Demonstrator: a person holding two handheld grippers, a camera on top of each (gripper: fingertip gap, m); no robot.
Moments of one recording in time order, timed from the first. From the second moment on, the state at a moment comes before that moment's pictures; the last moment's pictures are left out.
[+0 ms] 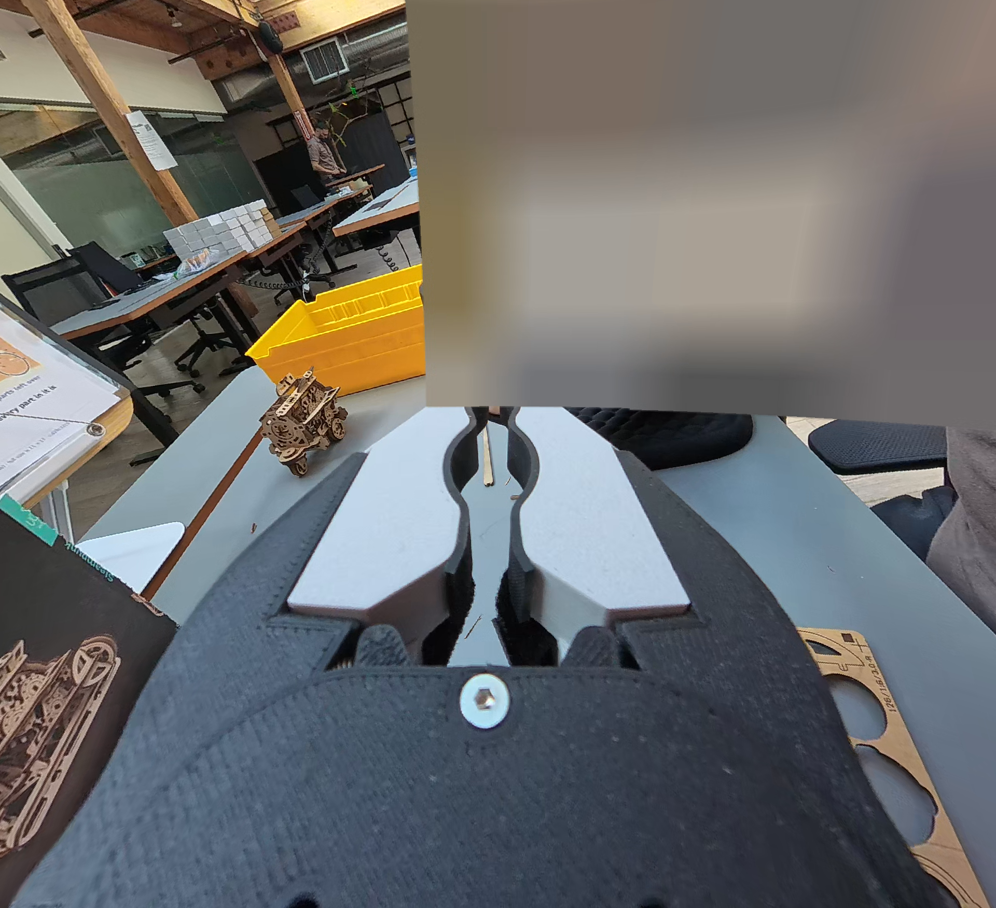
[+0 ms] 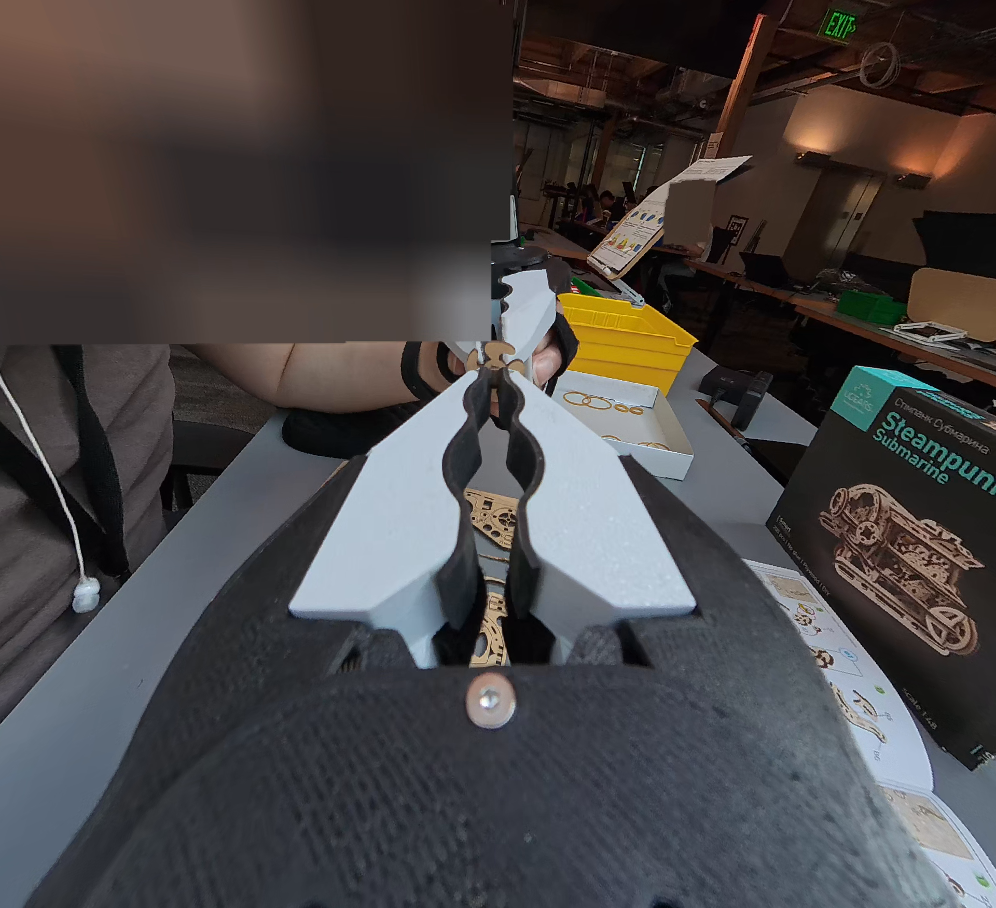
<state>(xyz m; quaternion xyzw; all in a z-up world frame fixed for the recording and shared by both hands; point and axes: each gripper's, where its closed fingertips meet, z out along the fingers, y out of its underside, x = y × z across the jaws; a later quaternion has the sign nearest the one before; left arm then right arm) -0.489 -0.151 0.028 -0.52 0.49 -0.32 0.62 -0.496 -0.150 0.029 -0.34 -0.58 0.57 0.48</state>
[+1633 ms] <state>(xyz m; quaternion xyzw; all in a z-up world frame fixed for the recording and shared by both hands) -0.533 -0.119 0.013 -0.56 0.39 -0.46 0.57 -0.498 -0.126 0.008 -0.40 -0.51 0.70 0.31</state>
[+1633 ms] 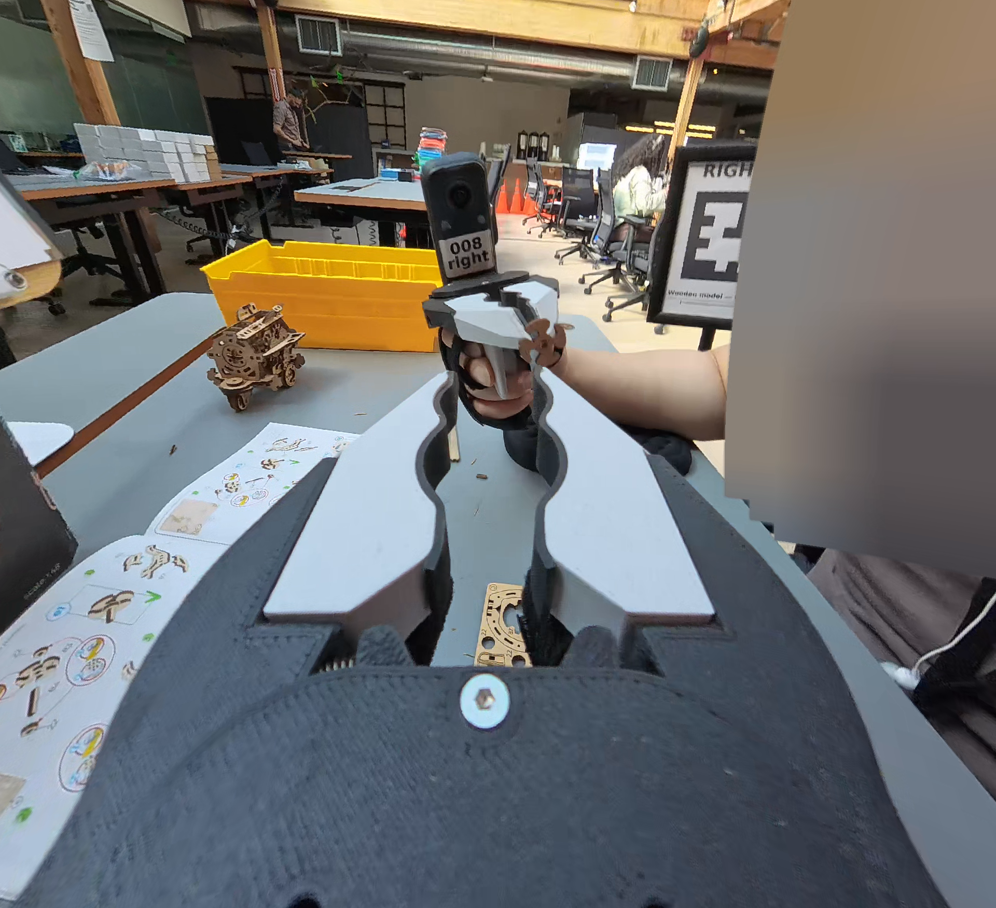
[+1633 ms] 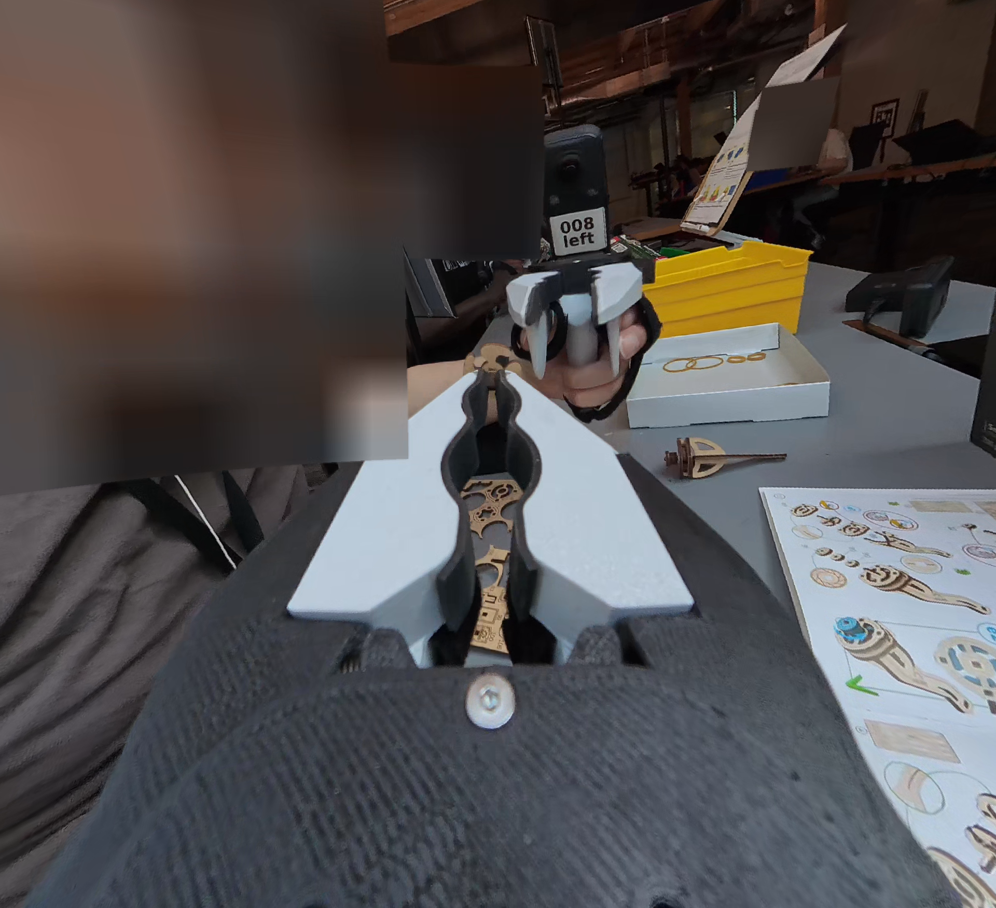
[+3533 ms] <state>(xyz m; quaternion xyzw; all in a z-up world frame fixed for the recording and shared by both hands) -0.562 -0.069 -0.015 -0.61 0.28 -0.48 0.57 -0.509 -0.063 -0.159 -0.47 -0.87 0.11 0.10</state>
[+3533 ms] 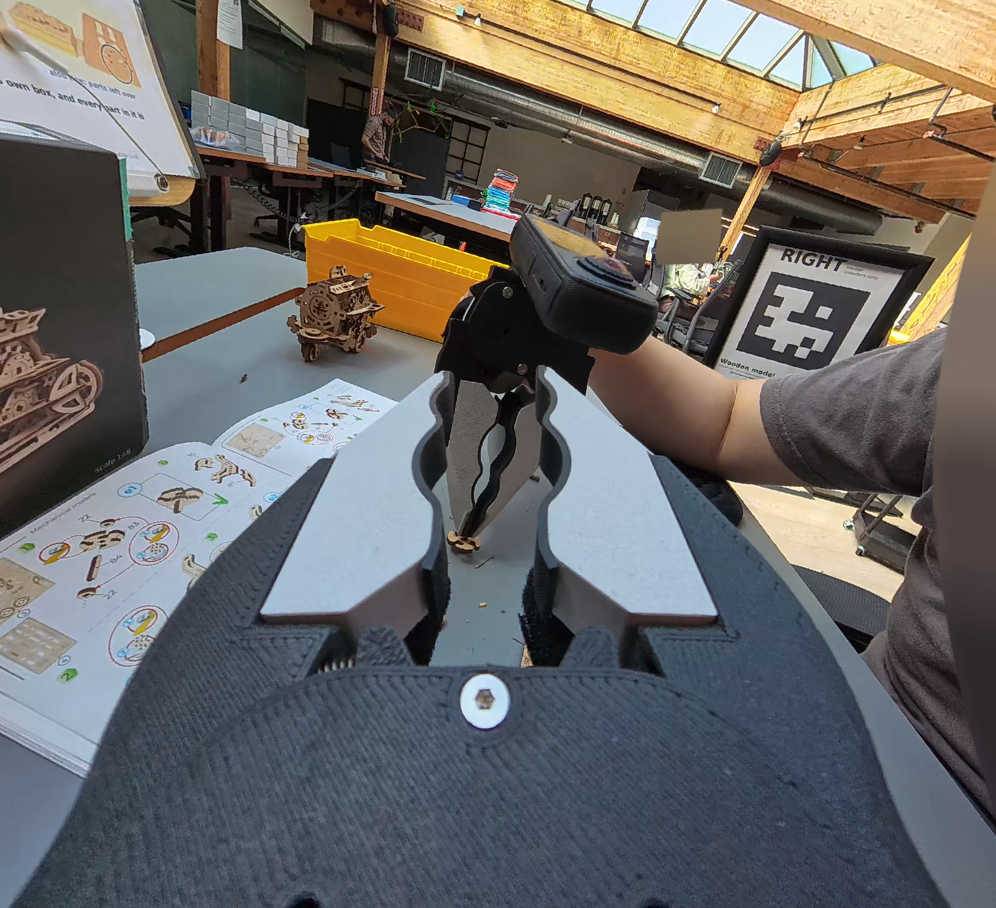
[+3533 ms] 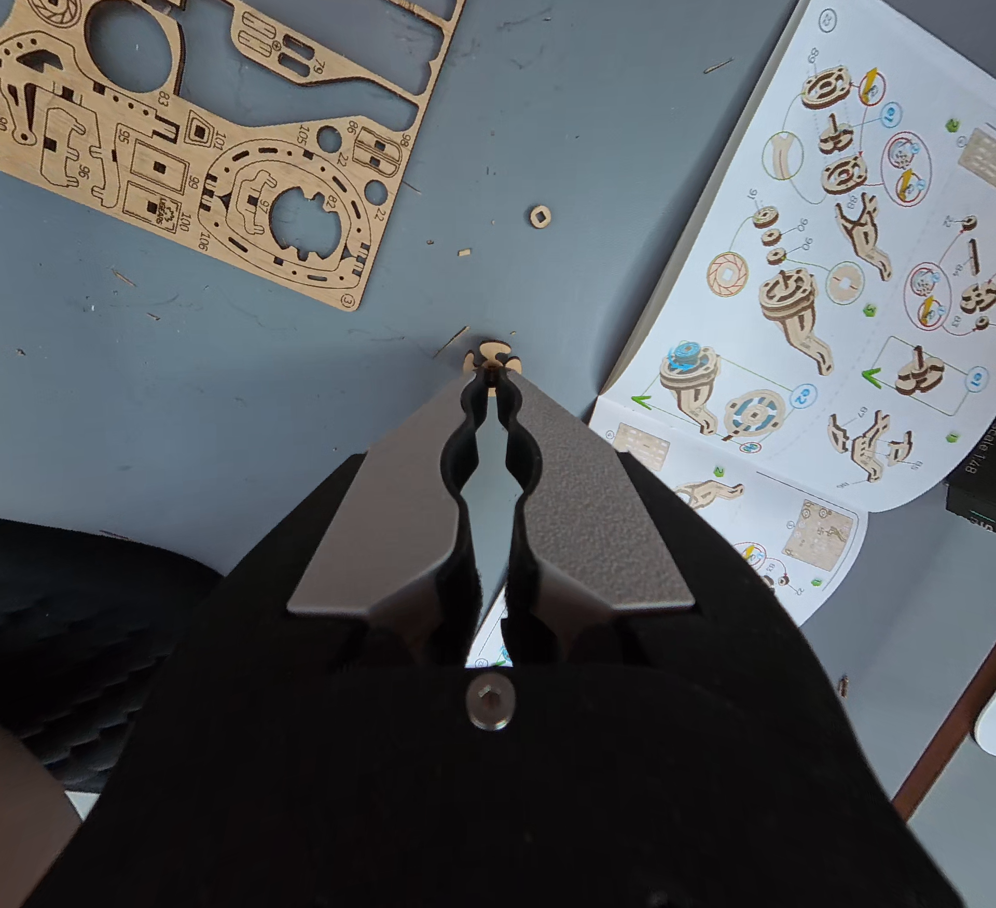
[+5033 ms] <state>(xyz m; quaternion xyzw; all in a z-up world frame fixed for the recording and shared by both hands) -0.564 -0.069 -0.011 -0.60 0.27 -0.49 0.57 -0.509 -0.064 -0.161 -0.48 -0.87 0.04 0.09</state>
